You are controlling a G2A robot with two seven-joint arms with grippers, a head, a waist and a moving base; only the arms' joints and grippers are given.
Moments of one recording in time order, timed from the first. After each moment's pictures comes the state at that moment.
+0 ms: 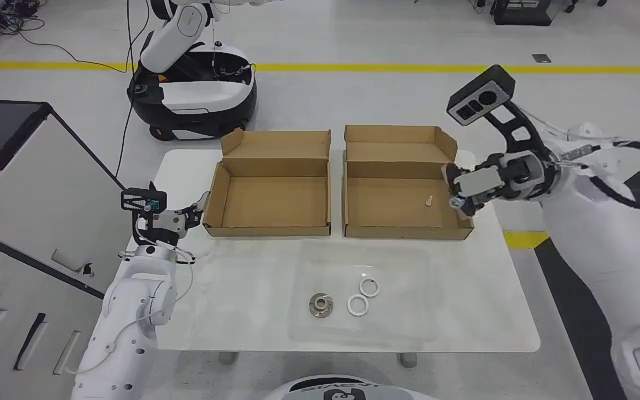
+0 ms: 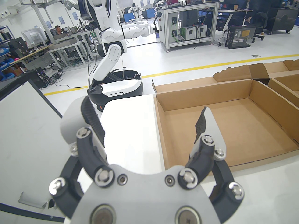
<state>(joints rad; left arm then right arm) 1.73 -1.15 -1.60 -1.80 1.33 0.00 0.00 -0.91 -0.81 1.14 -1.77 1.30 0.01 1.42</state>
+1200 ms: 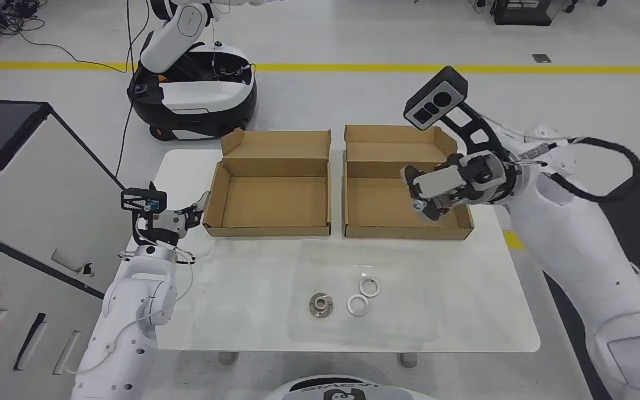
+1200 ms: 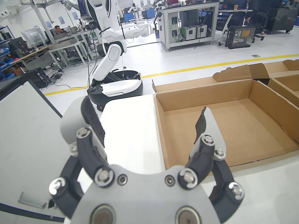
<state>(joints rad) 1.73 -1.15 -1.60 -1.80 1.33 0.00 0.00 -0.89 -0.89 1.05 -1.82 1.31 0.06 1.31</state>
